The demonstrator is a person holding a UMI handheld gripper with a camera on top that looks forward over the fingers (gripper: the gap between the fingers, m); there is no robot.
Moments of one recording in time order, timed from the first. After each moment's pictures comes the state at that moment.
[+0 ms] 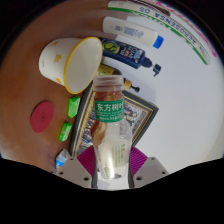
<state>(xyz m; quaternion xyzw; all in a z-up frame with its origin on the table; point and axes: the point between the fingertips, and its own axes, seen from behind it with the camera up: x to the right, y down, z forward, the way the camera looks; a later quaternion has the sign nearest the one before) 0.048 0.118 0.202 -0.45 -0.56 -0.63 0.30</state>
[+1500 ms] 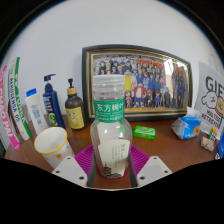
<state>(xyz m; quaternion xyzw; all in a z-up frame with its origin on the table) 0.037 0.106 0.045 -0.84 -0.03 0.04 0.53</state>
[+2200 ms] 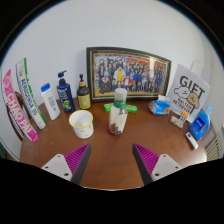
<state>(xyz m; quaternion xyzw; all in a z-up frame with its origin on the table) 0.007 -0.085 0.131 -0.91 0.04 -0.04 0.41</state>
